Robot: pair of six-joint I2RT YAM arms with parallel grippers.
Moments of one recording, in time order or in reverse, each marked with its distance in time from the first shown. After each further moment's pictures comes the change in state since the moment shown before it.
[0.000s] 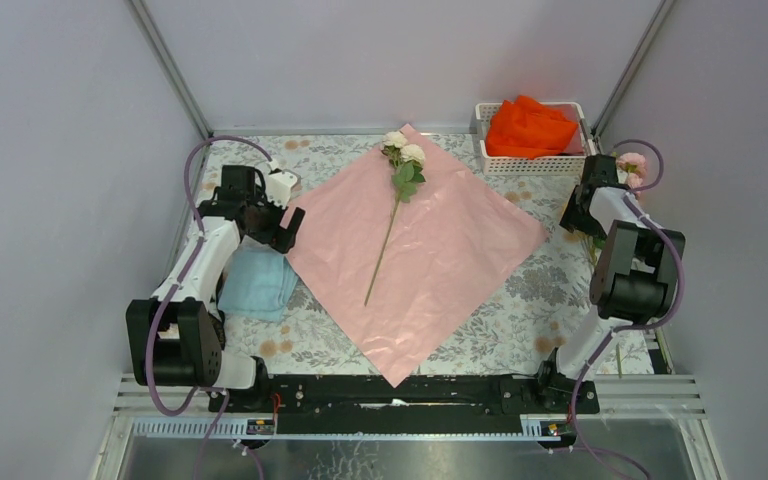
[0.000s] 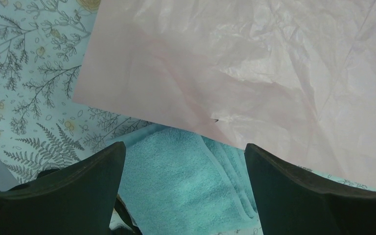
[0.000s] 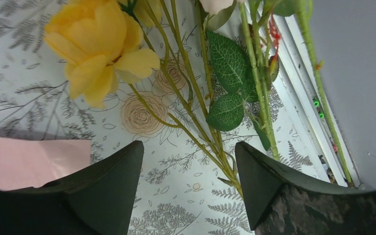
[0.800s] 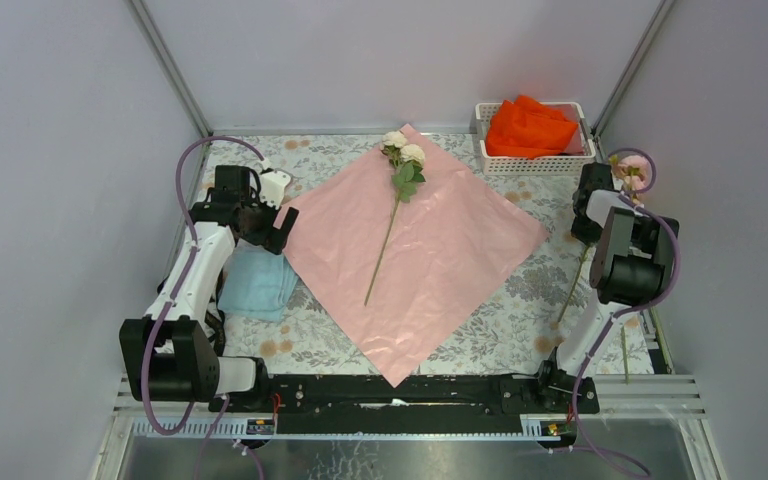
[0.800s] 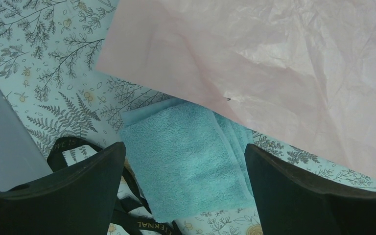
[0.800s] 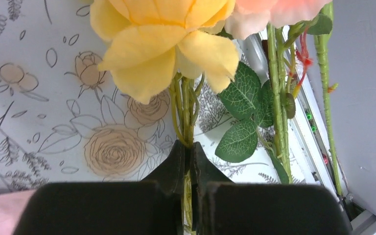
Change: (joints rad) left arm 0.000 -0.073 0.019 -0.095 -0.099 -0.024; right arm -0.020 0.155 -0.014 0.110 0.083 -0.057
